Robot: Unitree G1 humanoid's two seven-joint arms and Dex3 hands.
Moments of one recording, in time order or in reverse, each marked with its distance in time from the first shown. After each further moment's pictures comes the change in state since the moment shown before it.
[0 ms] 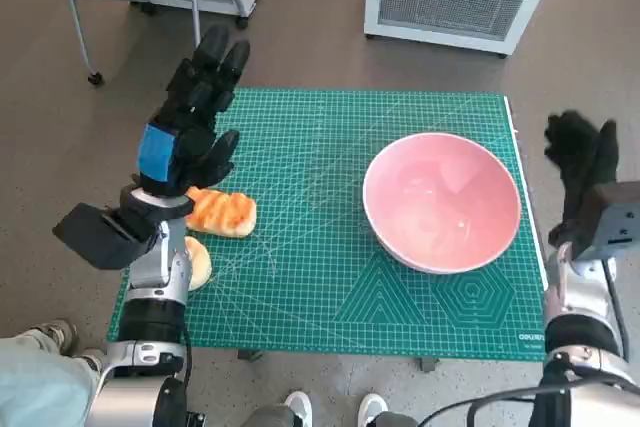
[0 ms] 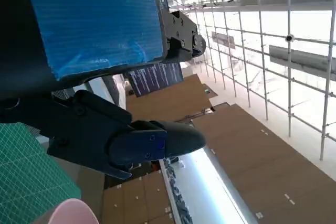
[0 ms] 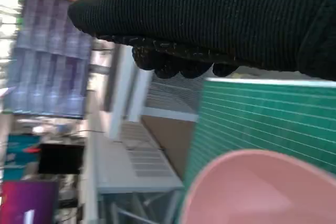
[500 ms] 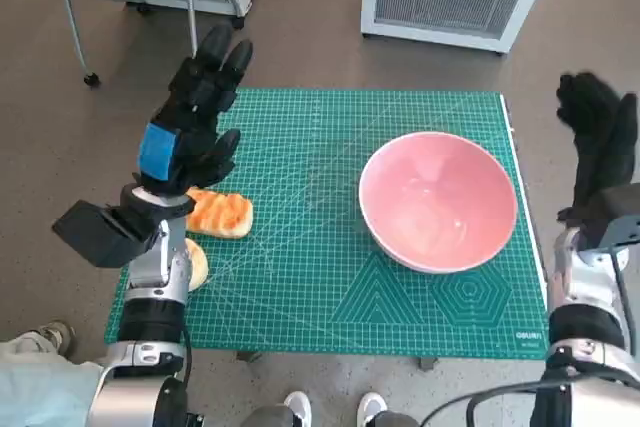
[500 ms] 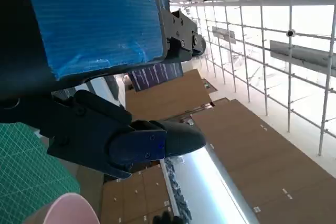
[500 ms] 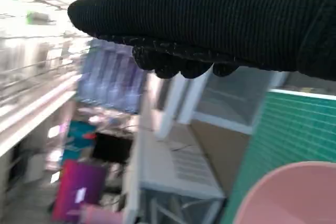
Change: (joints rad) left arm 0.000 -0.003 -0.005 -0.002 -0.005 0.005 -0.014; right arm -0.036 -0.025 0.040 -0.069 -0.017 -0.143 -0.010
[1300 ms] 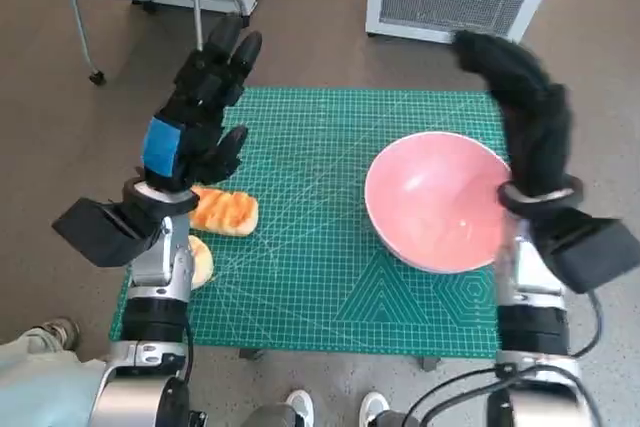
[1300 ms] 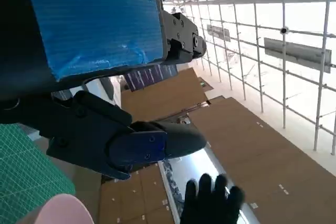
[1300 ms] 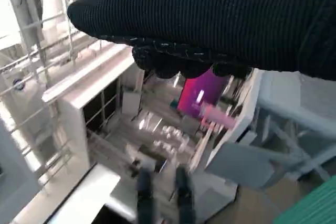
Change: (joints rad) left arm 0.000 0.000 -0.016 -0.066 0.004 0.048 0.013; right arm 0.071 0.136 0.048 -0.512 0.100 -0.086 0.264
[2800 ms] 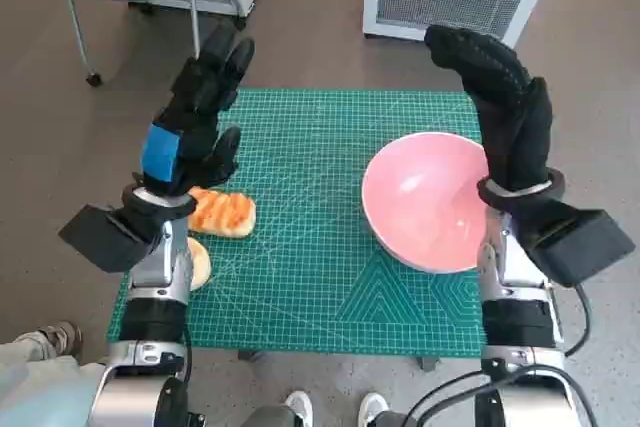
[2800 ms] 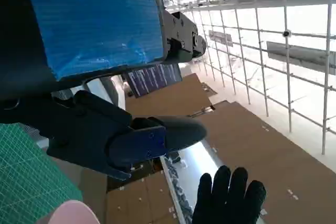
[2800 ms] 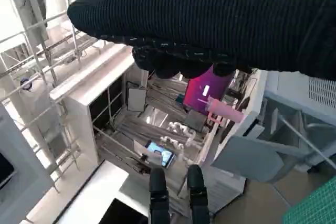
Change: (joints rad) left arm 0.000 0.002 0.005 0.052 0.037 -0.065 0.025; right arm -0.015 0.106 0.086 -0.139 0.060 0.061 0.085
